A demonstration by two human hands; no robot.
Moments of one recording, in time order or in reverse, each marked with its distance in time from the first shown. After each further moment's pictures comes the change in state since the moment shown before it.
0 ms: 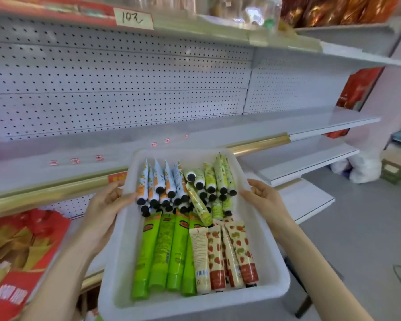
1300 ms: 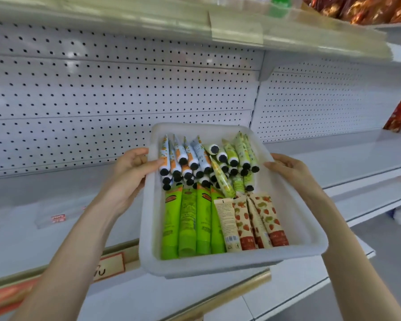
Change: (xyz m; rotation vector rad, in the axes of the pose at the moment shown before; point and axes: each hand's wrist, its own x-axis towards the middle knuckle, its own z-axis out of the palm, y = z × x) left_hand 0.360 -0.006 0.258 -0.012 0.083 0.075; right_hand 0.438 -0.034 -0.177 -0.106 -0.004 -0.077
